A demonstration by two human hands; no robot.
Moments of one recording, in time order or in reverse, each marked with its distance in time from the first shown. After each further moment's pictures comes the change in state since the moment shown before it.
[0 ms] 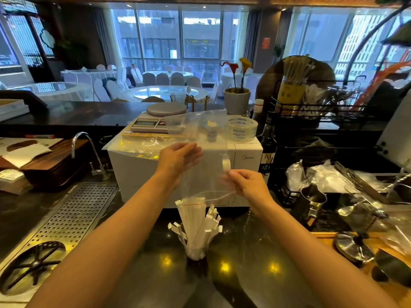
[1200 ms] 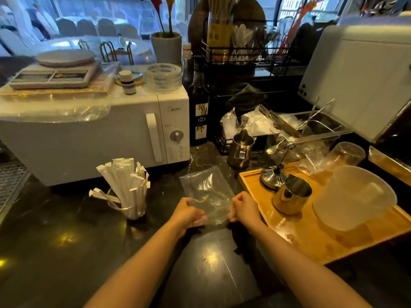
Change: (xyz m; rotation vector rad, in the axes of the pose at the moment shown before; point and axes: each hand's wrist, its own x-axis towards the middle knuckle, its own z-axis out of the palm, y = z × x) left_hand -0.109 -0.223 0.073 0.406 -0.243 -0.710; right_hand -0.099 0.156 -0.132 -0.289 0.368 0.424
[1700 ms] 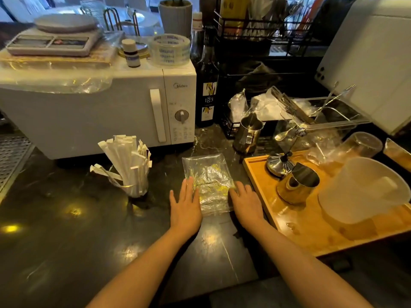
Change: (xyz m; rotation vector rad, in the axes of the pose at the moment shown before) left_hand 0.002 -0.053 0.006 1.435 0.293 0.385; right_hand -0.005 0.027 0.003 -1.098 -0.074 -0.424
